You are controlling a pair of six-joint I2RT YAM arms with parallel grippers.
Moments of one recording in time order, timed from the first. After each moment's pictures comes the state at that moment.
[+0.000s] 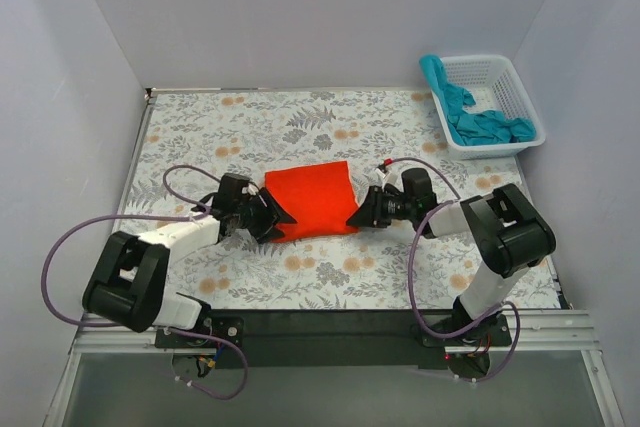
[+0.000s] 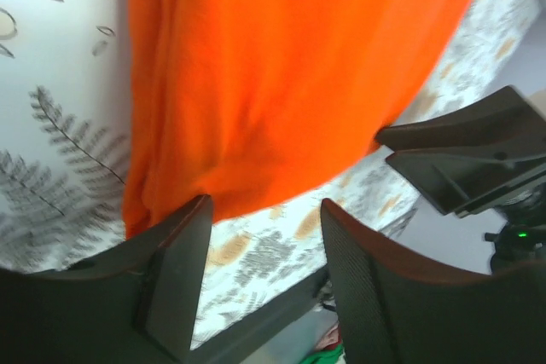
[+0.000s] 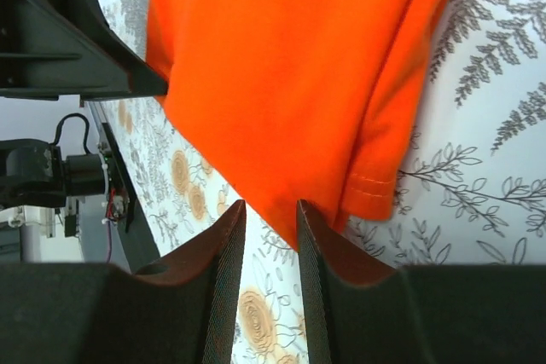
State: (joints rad) left arm -0.36 1.42 0.57 -0.05 0.40 -1.04; right arm 0.41 1.73 0.55 0.55 -0.78 0.62
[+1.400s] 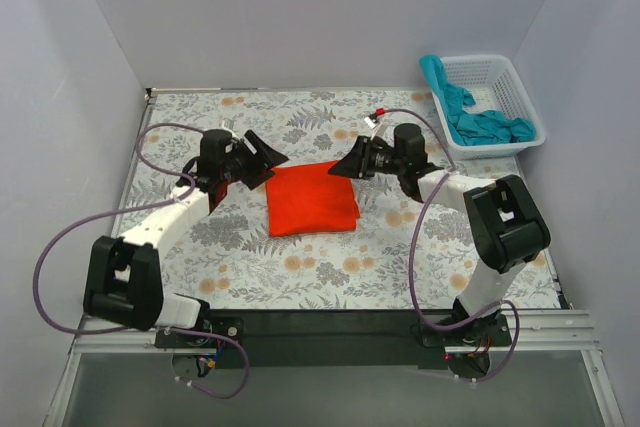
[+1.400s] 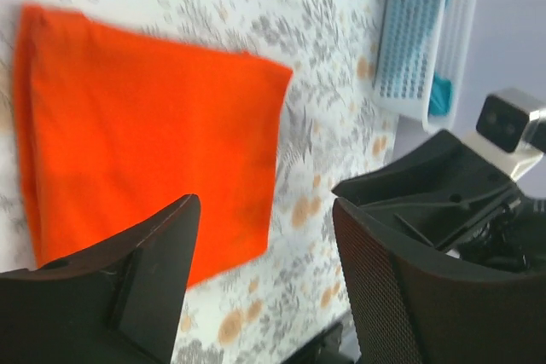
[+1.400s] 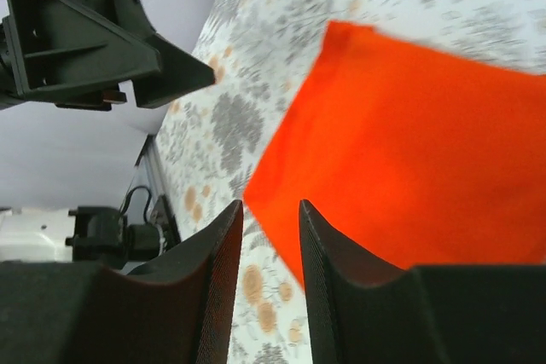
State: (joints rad) left arm -0.25 1.42 0.88 -0.01 0.30 -0.97; right arm 0.40 1.76 0.94 0.51 -0.79 0.71
